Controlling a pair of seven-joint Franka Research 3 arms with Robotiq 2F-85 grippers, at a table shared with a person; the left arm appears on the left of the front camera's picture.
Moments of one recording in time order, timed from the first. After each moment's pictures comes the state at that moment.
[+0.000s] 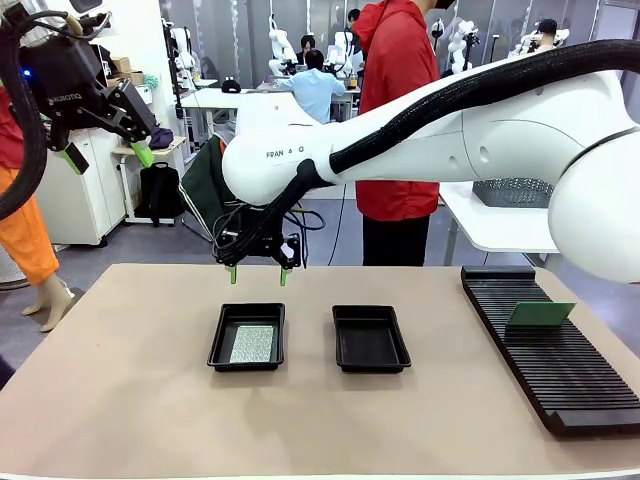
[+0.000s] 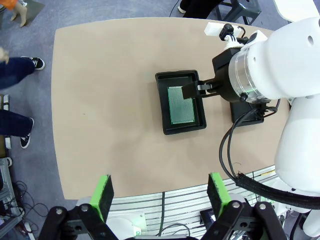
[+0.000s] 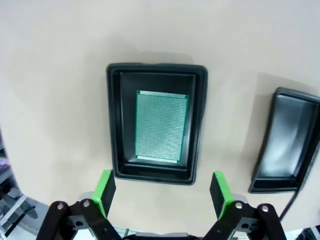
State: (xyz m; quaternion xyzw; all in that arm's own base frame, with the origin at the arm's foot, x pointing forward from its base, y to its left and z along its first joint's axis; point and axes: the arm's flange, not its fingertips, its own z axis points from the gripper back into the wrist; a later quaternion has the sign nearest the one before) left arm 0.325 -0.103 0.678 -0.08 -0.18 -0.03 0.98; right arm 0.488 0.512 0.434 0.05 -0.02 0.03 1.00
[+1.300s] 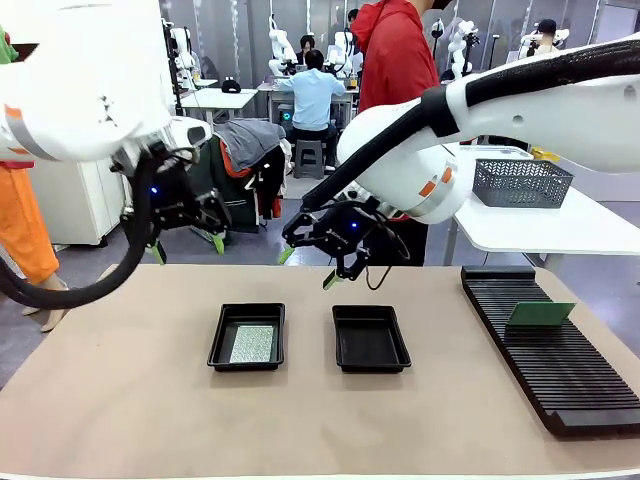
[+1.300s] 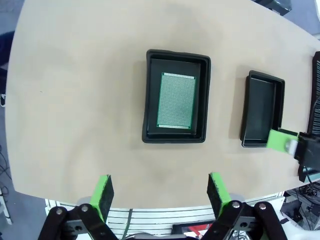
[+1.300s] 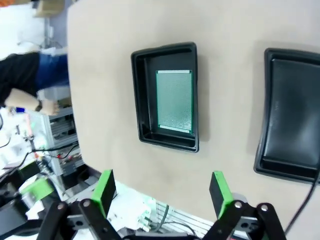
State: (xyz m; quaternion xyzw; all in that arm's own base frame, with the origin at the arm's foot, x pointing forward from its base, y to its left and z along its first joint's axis) left arm 0.391 -0.180 0.525 -0.08 -0.10 0.06 0.99; right arm 0.445 0.346 0.447 0.31 -0.02 -0.02 0.95
